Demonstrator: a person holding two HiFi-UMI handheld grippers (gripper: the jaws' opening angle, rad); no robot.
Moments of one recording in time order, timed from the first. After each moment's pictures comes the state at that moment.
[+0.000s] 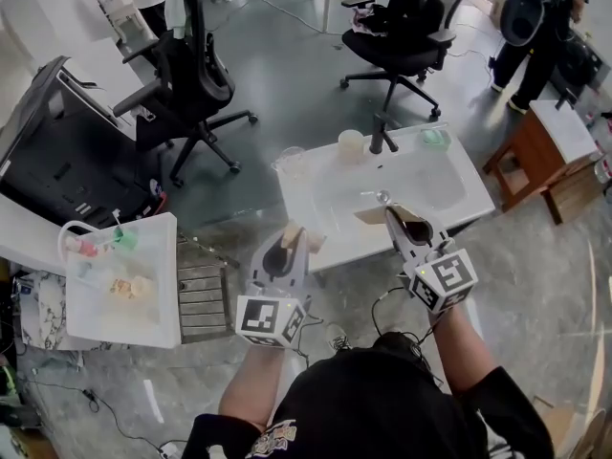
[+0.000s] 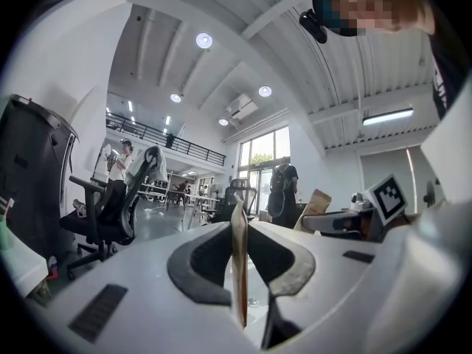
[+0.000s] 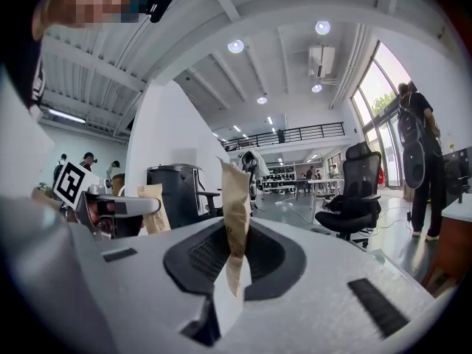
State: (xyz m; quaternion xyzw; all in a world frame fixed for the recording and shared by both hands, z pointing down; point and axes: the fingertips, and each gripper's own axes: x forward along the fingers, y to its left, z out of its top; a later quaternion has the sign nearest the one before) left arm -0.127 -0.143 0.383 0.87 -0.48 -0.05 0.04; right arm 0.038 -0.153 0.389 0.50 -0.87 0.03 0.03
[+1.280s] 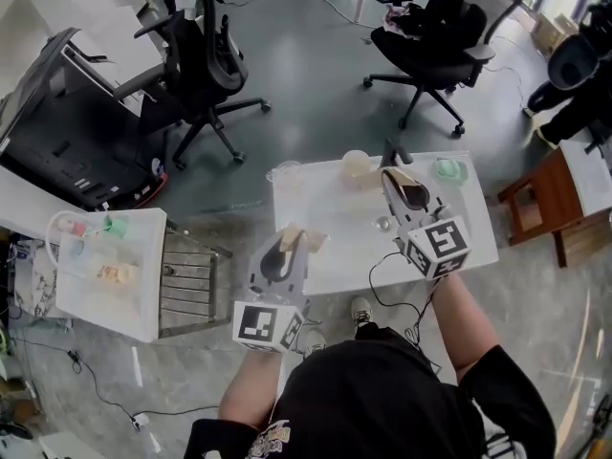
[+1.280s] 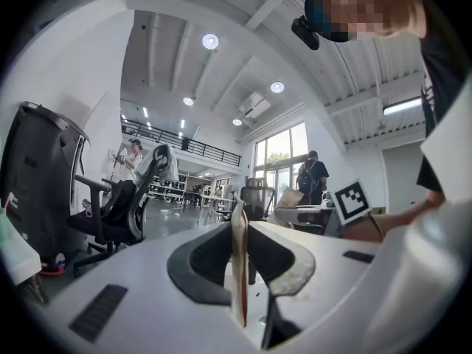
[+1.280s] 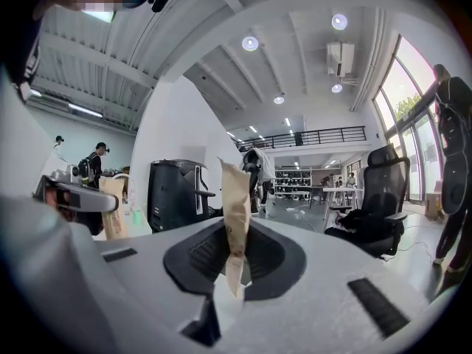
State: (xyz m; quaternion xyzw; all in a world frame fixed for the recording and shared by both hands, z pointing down) left arm -0.077 -0.239 0.387 0.84 -0.54 -0.04 0.04; right arm 0.075 -0.340 0.386 0.44 -0.90 -0.01 0.05
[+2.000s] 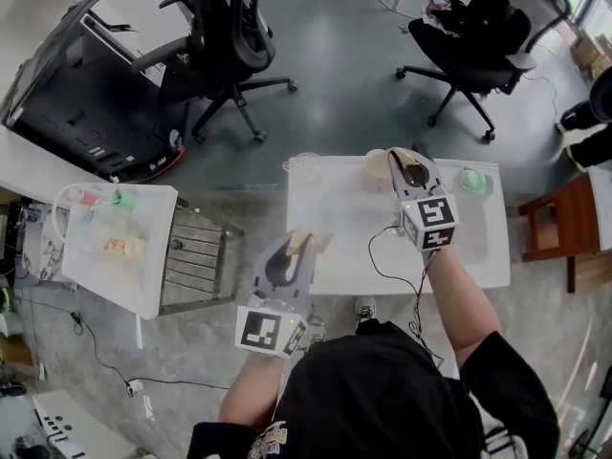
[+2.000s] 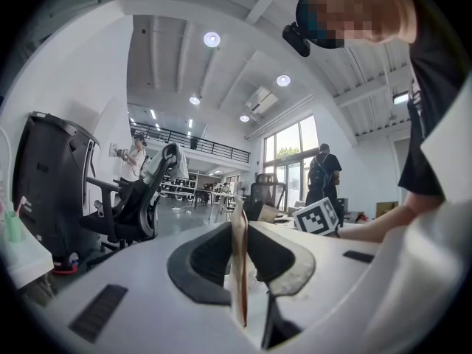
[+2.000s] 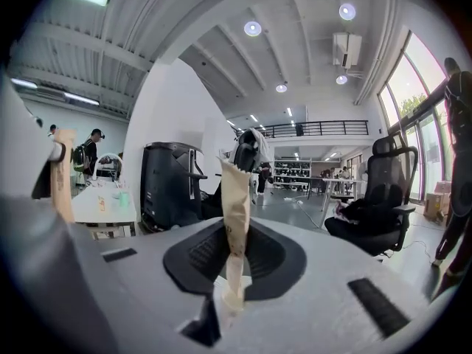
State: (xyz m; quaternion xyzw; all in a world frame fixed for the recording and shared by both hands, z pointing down) left arm -0.078 -0.257 0.391 0.81 -0.59 -0.02 0.05; right arm 0.060 -0.440 0.458 0.44 -0.89 0.00 0.09
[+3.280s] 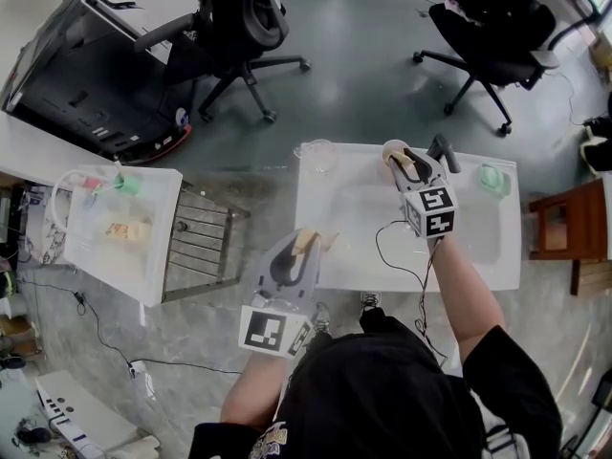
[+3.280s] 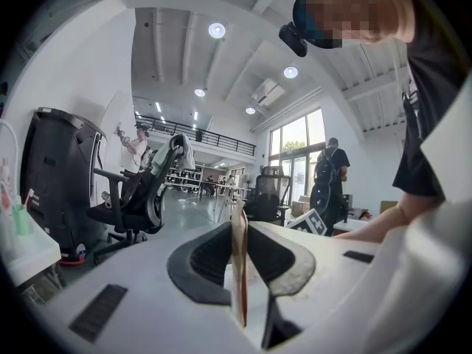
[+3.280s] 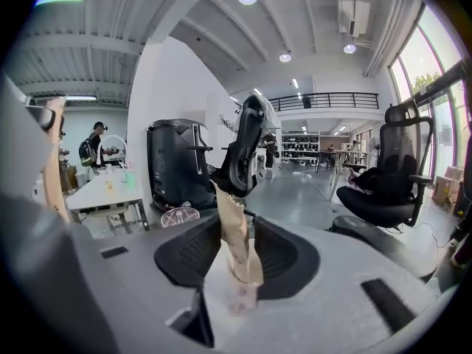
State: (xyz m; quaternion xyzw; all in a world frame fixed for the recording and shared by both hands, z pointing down) left arm -0.095 -0.264 0.417 0.79 -0.60 0.00 0.08; right arm 0.040 -0.465 0.560 0.41 -0.89 0.06 0.18
